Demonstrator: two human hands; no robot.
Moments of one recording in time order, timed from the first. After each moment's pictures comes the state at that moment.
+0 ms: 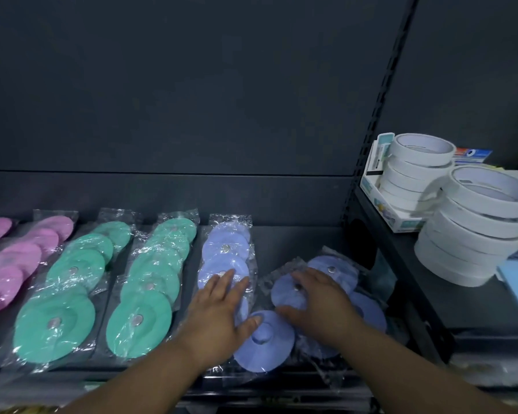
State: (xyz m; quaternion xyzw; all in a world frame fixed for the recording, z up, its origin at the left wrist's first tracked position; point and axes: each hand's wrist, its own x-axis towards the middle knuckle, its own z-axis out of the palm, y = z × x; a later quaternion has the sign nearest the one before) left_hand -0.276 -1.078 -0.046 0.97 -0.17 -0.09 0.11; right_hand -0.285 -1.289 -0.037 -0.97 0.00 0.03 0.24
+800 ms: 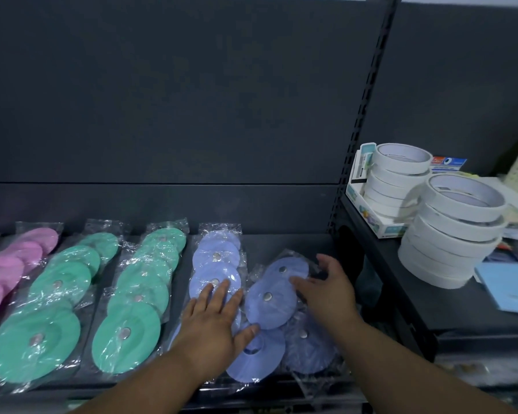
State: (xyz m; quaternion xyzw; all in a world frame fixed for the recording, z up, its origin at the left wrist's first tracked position) left_hand -0.277 -1.089 -0.044 0.98 -0.18 -0.11 0.06; right_hand -0.273 -1.295 -0.025 -0.76 0.20 -0.12 0.60
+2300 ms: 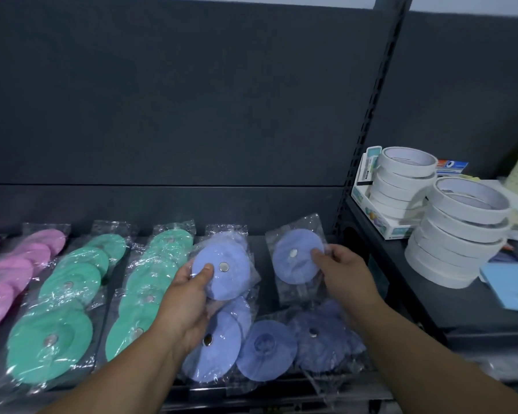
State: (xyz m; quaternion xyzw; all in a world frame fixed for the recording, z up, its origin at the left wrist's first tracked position) left_hand -0.254 -1.070 0.003 0.51 0.17 -0.09 0.84; right_hand -0.274 -1.294 0.020 -0.74 0.20 -0.09 0.64
